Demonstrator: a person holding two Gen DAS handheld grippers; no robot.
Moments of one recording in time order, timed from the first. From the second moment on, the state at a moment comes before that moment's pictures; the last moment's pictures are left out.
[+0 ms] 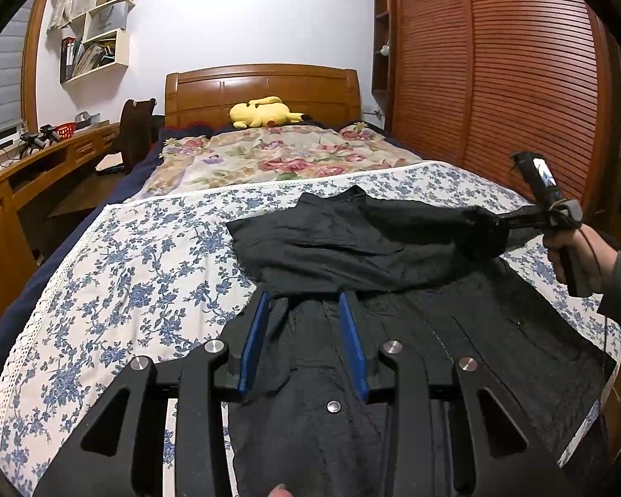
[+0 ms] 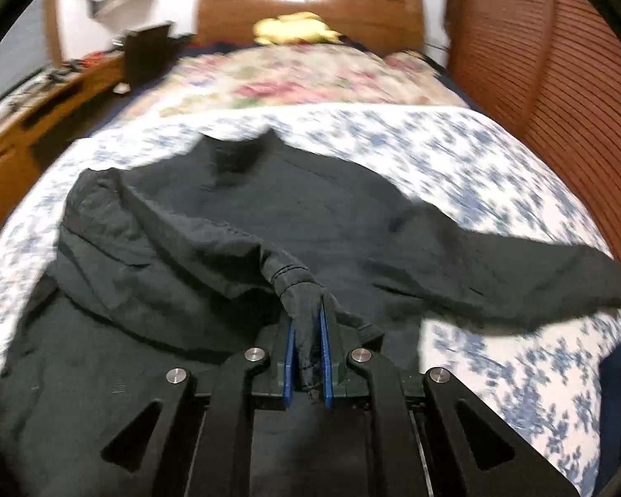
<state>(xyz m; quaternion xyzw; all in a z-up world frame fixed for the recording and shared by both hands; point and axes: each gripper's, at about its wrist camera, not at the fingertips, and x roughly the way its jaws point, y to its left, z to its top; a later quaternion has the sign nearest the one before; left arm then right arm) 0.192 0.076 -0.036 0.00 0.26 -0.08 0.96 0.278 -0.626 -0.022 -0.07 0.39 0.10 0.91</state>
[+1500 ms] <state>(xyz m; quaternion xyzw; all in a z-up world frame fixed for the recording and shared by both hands) 0.201 0.056 -0.042 0.00 0.27 -0.10 0.96 0.174 -0.683 -0.059 -0.05 0.39 0.23 0.89</state>
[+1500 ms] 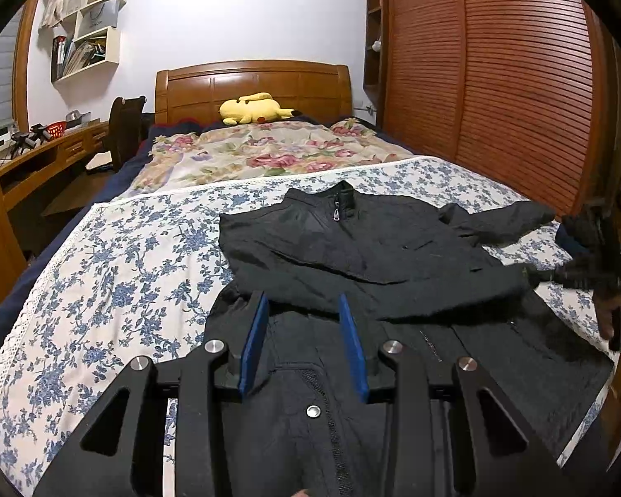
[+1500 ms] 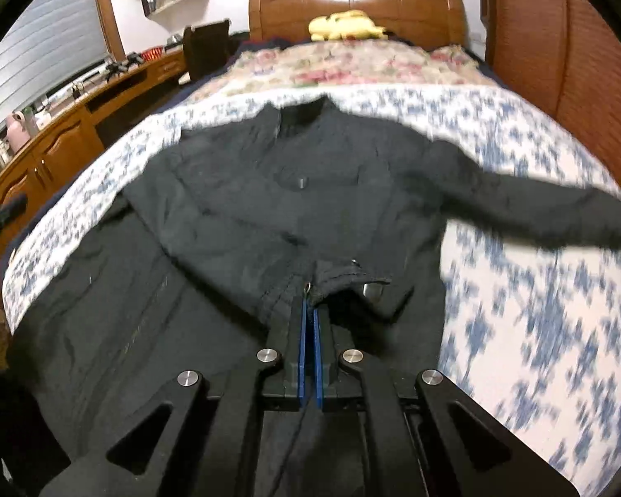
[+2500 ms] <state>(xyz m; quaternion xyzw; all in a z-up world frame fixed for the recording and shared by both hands) 0.231 -0.040 -0.054 0.02 0.28 -0.16 0.95 0.240 -0.632 -0.136 -0.10 0.43 0.22 0.87</state>
